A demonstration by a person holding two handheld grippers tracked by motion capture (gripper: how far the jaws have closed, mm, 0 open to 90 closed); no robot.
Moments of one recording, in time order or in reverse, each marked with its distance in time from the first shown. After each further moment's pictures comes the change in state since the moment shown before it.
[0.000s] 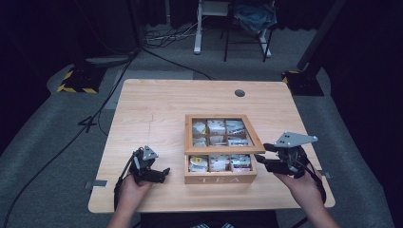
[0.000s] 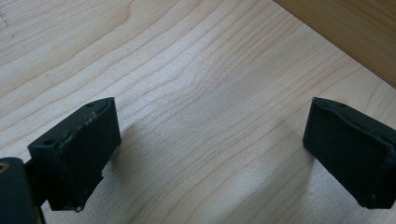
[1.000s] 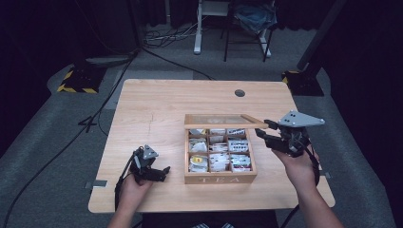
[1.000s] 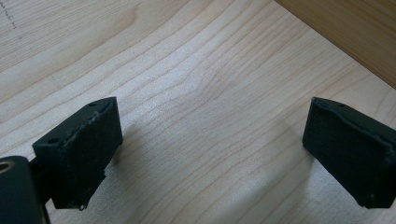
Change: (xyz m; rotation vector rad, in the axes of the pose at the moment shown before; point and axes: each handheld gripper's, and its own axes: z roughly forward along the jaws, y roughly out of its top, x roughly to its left) left arm 0.001 0.002 0.002 -0.008 0.022 -0.006; right arm -0.023 0.040 -0.001 -0.177 -0.105 0.024
